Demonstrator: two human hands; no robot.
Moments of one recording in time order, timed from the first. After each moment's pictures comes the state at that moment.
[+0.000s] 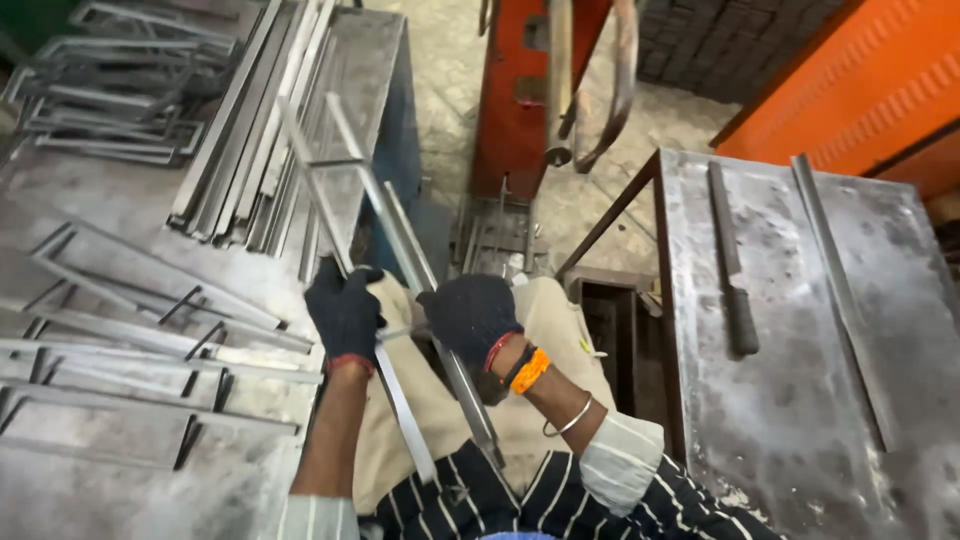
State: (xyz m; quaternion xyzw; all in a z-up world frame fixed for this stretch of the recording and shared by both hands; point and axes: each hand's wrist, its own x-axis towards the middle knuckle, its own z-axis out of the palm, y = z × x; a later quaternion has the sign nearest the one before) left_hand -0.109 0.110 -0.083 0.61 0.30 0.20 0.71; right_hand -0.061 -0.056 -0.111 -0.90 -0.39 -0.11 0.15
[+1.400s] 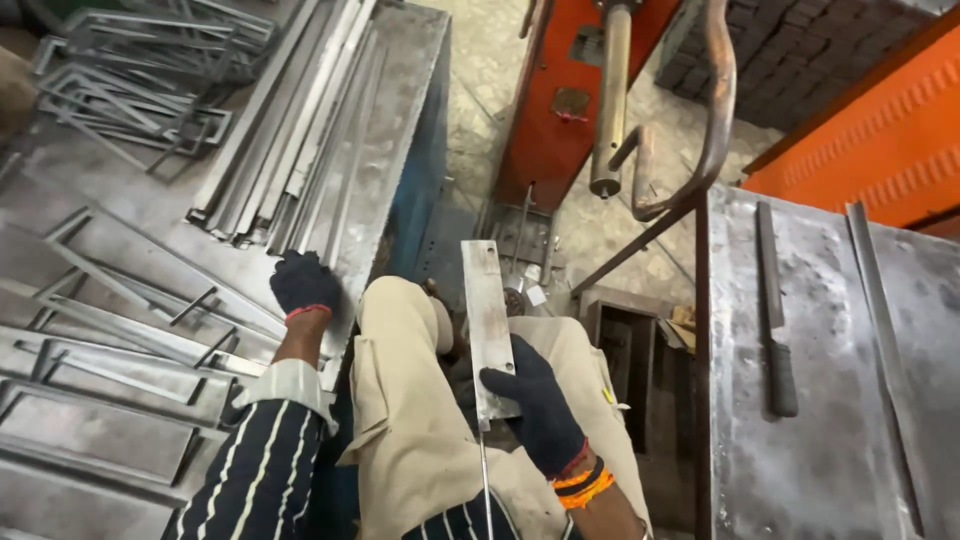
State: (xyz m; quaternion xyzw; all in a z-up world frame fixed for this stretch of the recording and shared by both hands) left_hand -0.017 0.299 -0.319 0.95 0.26 0.17 0.02; right_hand -0.098 -0.088 -0.099 -0.50 0.03 0.34 0.80
